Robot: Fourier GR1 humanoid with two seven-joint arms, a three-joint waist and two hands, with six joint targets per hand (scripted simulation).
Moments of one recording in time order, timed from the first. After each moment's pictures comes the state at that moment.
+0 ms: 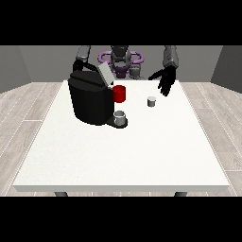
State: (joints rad) left arm -0.33 0.43 0.00 -1.24 -0.33 -0.20 -0.05; right arm -0.15 -0.02 0.05 -1.50 0.19 -0.17 0.01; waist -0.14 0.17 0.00
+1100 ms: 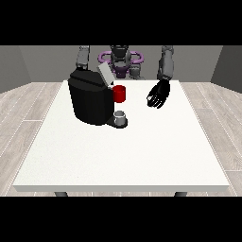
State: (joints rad) left arm -0.54 0.38 -0.09 -0.88 -0.68 0.01 -0.16; right arm -0.28 -0.02 0.04 -1.34 0.15 -0.15 0.00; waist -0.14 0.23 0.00
